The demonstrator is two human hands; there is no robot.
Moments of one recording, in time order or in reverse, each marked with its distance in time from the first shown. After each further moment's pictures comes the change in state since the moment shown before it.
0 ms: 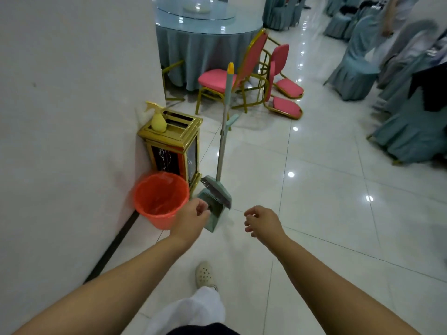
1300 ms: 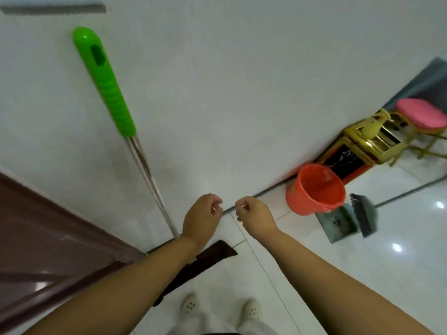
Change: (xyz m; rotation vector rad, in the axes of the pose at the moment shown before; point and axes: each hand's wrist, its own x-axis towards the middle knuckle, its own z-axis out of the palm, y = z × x) left_hand -0.412 -0.325 -0.428 0.011 0.624 -0.323; right_hand -0.413 -0.220 0.513 -0.404 -0.561 -0.486
